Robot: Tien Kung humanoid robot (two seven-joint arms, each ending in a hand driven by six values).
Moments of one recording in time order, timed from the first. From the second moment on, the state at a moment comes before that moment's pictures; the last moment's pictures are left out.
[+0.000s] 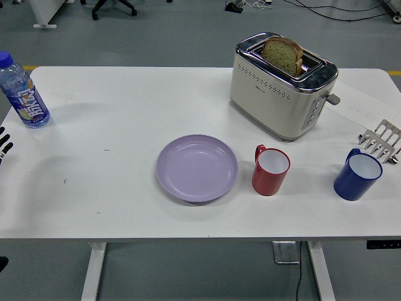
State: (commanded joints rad) left arm -0.06 0.22 -1.72 -1.11 0.86 -0.10 -0.27; right arm 0.06 -0.09 1.10 0.18 -1.16 -0.08 -0.07
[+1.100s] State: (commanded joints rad) left arm -0.07 0.21 -1.69 -1.10 0.87 -0.12 -0.26; right arm 0.05 -0.09 1.09 0.18 -1.15 -0.08 -0.07
